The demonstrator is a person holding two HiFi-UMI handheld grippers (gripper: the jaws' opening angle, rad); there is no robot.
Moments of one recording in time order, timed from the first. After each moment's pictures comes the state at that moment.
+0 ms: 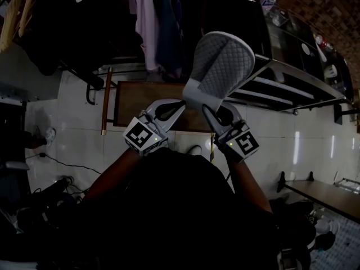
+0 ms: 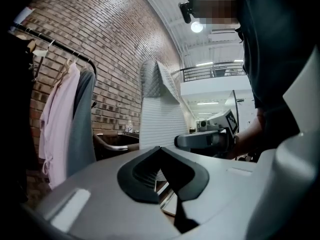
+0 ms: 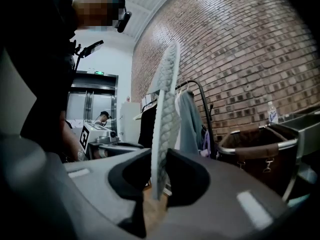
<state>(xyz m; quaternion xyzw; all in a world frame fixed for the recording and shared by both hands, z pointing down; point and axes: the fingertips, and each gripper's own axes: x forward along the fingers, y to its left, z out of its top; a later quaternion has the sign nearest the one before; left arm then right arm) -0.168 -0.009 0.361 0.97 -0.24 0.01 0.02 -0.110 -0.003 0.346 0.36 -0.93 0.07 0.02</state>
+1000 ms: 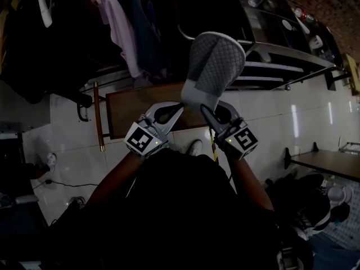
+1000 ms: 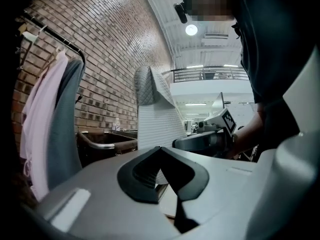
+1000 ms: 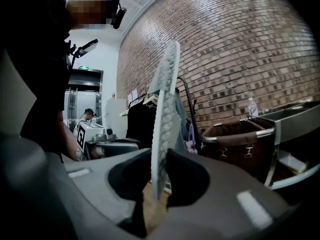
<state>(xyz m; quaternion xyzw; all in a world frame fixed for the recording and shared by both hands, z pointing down) -0.144 -0.007 0.369 0.99 -0.17 0.02 0.04 -0.082 0.002 0.372 0.44 -0.89 0.11 0.03</state>
